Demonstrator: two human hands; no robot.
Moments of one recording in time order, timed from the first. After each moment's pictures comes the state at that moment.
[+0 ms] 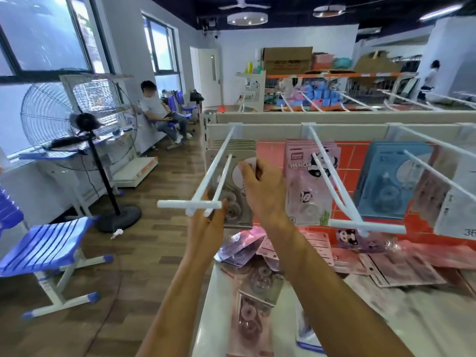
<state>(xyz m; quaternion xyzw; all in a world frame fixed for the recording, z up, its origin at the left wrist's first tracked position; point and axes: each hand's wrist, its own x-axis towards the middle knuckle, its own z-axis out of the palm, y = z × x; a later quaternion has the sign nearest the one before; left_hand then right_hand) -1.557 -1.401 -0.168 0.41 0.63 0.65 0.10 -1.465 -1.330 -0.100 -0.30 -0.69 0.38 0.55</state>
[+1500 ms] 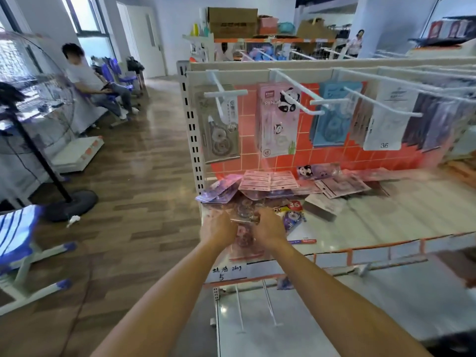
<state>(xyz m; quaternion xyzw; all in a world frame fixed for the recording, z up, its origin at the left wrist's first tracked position) -1.519 -1.446 -0.273 0.56 0.81 0.13 0.12 -1.397 -1.421 -0.267 -0.60 -0.74 0.24 0.20</state>
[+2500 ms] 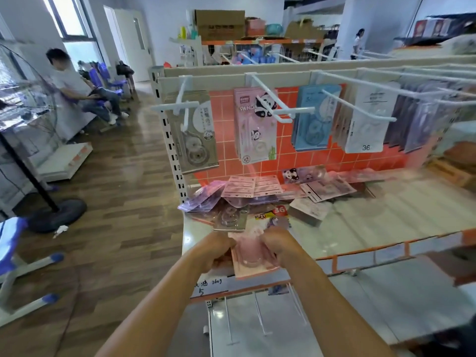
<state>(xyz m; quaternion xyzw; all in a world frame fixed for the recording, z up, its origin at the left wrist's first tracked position) -1.487 -1.448 -0.265 0.34 0.72 0.29 0.53 -1.343 -1.406 -0.264 -0.64 -0.45 0.58 0.22</state>
